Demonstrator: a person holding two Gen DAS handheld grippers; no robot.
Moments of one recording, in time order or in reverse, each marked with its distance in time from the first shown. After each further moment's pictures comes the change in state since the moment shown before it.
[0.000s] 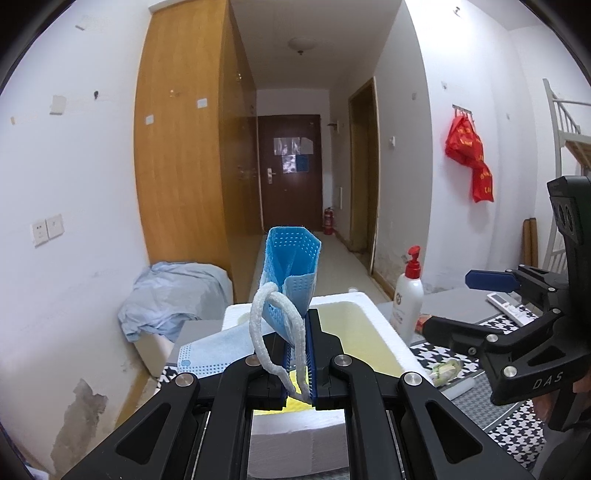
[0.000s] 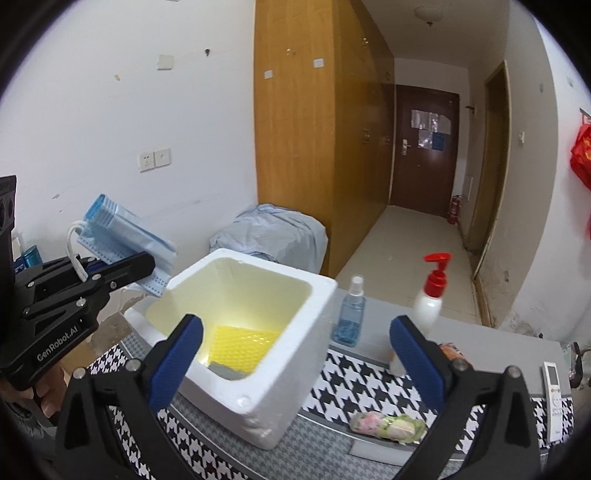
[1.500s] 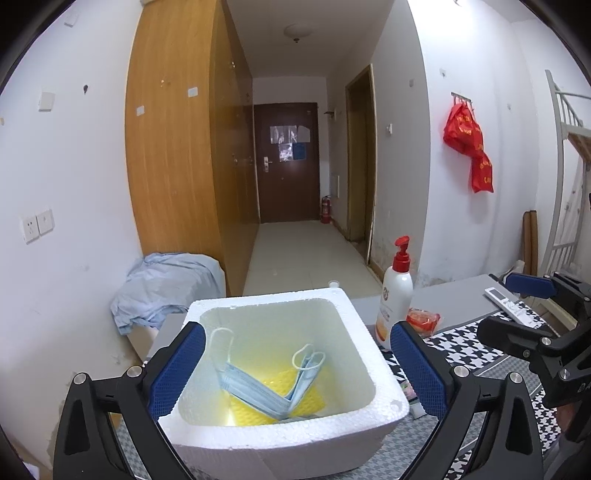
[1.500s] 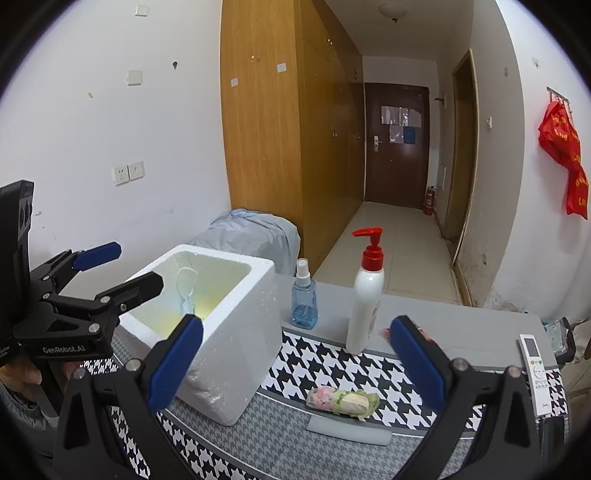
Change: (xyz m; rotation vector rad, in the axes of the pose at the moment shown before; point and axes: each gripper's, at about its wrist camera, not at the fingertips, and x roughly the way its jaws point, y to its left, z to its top) left arm 0.027 -0.034 0.004 0.003 0.049 -0.002; right arm -0.032 -0.046 -0.021 0.073 -0.019 -0.069
